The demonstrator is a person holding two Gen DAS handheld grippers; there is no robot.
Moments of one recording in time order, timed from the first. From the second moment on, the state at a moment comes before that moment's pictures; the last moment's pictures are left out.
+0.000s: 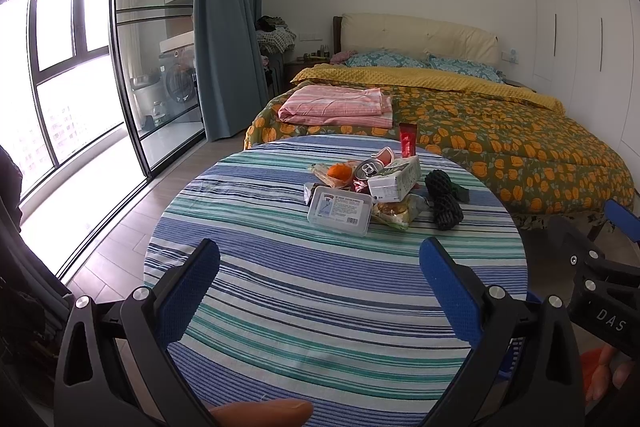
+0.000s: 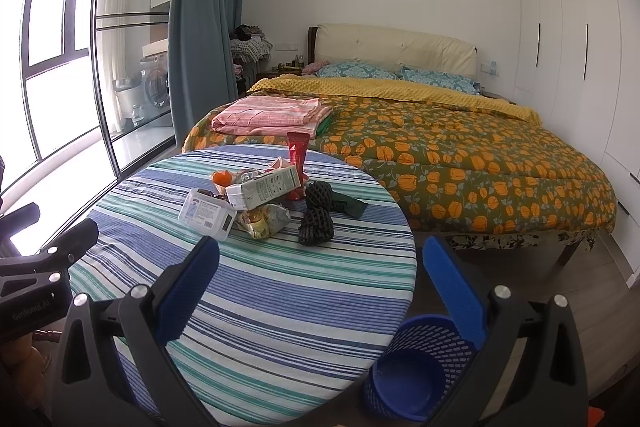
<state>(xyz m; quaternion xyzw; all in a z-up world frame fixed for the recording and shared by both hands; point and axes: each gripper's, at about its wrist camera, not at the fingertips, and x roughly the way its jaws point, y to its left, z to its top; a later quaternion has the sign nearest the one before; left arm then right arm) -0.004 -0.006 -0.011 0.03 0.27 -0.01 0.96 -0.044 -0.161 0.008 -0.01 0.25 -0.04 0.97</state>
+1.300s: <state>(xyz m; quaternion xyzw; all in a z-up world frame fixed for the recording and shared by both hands) -0.005 -0.005 -0.028 0.03 0.28 -0.01 0.96 -0.043 -0.161 0.004 -0.01 0.26 -0.04 0.97</state>
